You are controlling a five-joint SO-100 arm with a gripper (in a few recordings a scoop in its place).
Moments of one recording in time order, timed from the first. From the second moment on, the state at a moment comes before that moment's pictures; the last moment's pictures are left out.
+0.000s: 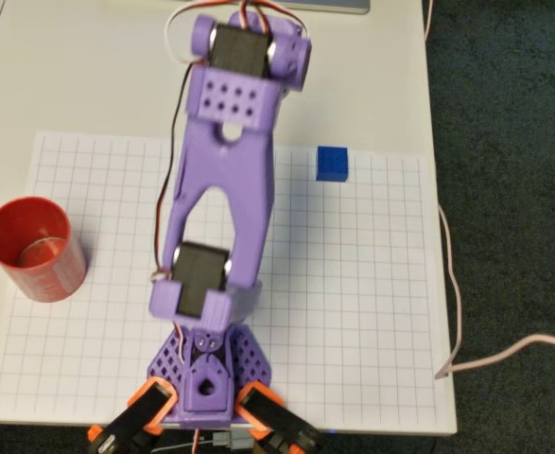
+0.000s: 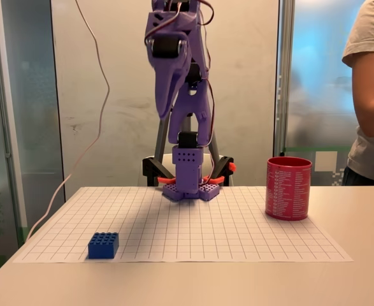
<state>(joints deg) 11.0 112.0 78.2 97.6 -5.4</state>
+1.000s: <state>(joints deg) 31.5 89.1 93.8 77.3 -37.1</state>
